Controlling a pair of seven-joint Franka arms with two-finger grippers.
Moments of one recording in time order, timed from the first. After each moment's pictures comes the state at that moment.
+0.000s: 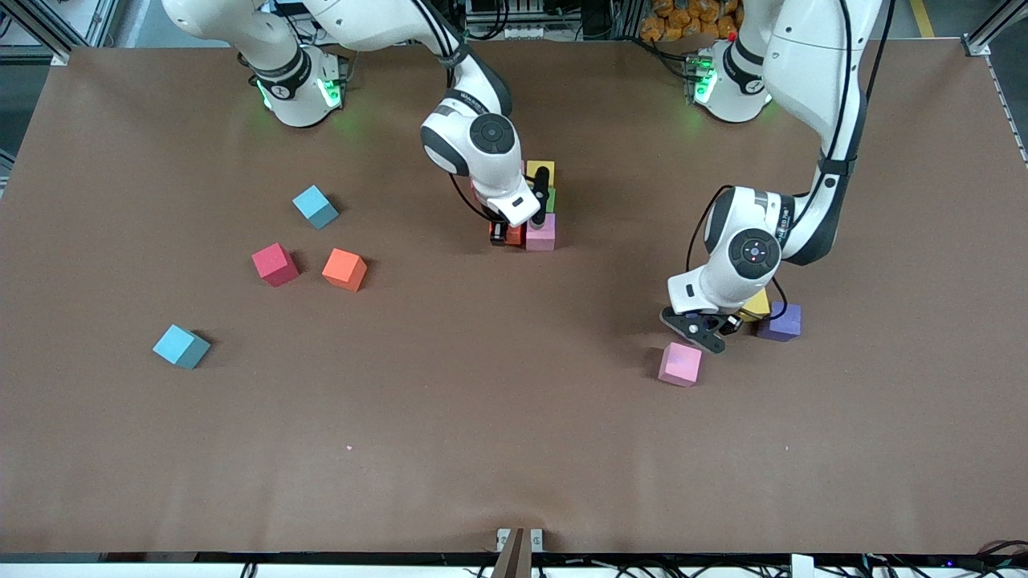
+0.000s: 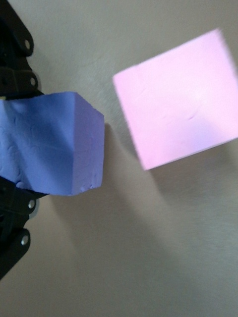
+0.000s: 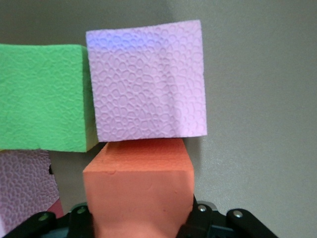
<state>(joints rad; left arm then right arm) -0.52 0.50 0.20 -2.02 -0.06 2.50 0.34 0.86 0.55 0.07 -1.96 -0.02 2.48 -0.53</state>
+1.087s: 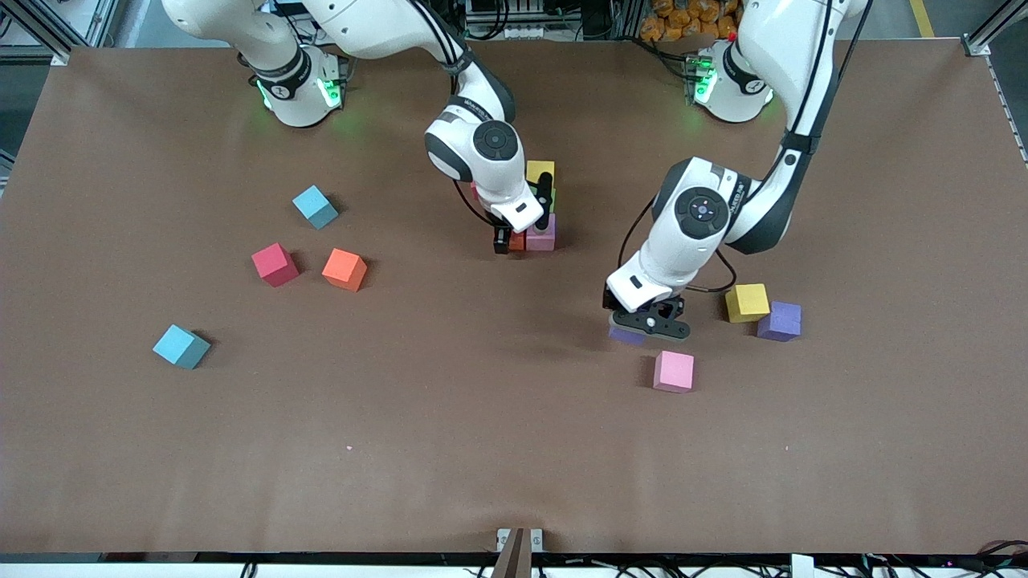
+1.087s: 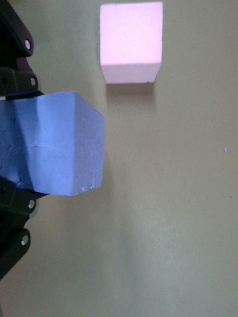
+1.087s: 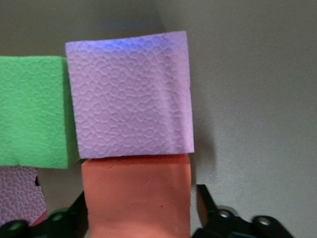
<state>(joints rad) -0.53 0.44 0.01 -1.91 -0.06 2.50 -0.30 0.86 0.58 0.06 -1.92 -0.02 2.49 -0.53</state>
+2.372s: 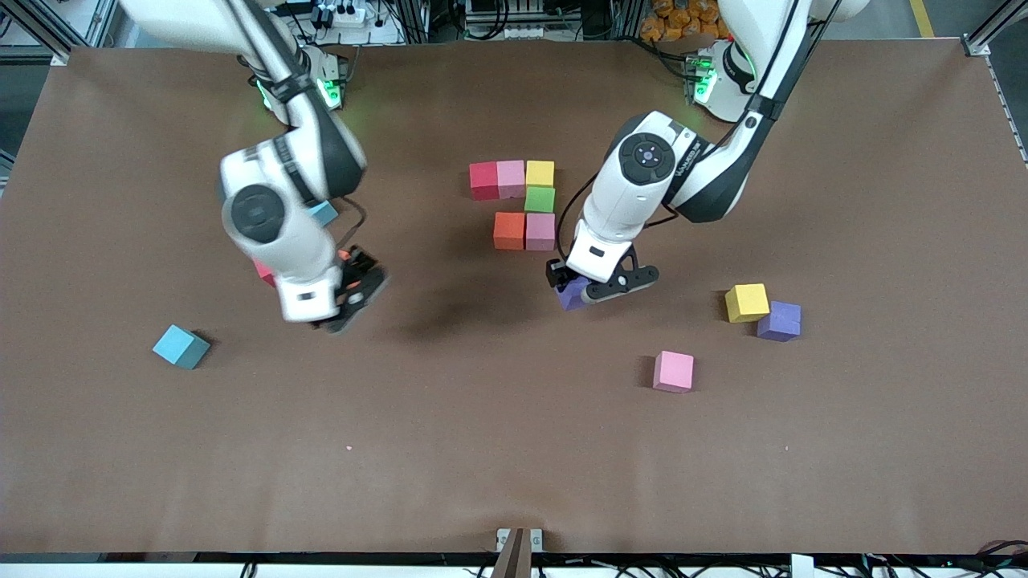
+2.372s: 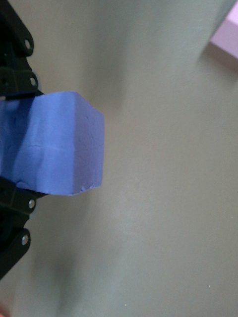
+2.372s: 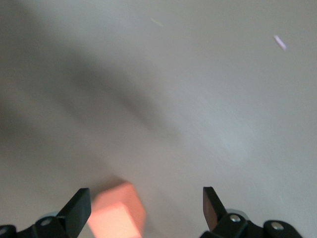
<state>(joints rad) -0.56 0.39 -0.14 -1.85 -0.06 2.43 -1.07 0.25 0.32 0.03 -1.90 -0.02 2.17 -0.48</state>
